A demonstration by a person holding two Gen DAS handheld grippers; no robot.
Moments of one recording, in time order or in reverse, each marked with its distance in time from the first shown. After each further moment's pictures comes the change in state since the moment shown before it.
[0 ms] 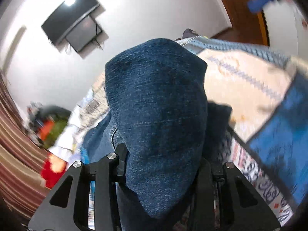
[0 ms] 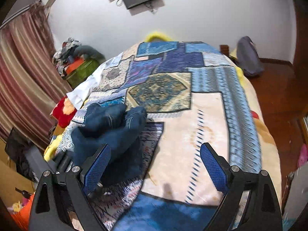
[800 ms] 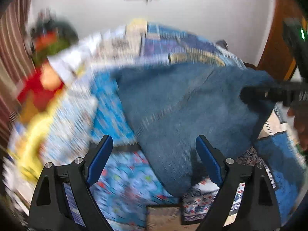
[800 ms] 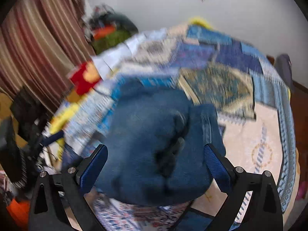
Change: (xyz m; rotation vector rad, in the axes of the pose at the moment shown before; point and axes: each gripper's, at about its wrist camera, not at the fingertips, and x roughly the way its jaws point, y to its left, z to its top) left arm -0.008 0.156 -0.087 -0.662 0.260 -0.254; right arm 0.110 0.113 -0.005 -0.261 0.212 0.051
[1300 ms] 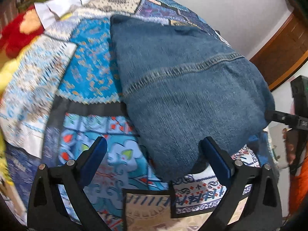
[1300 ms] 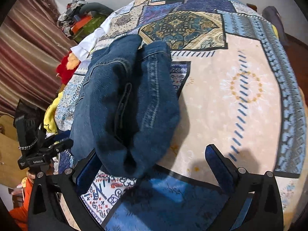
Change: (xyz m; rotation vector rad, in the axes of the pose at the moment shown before) left arm 0.037 0.026 -0.024 -0.156 0.167 -0.187; right arm -0.009 -0.079 -0.059 0.171 0.139 0.089
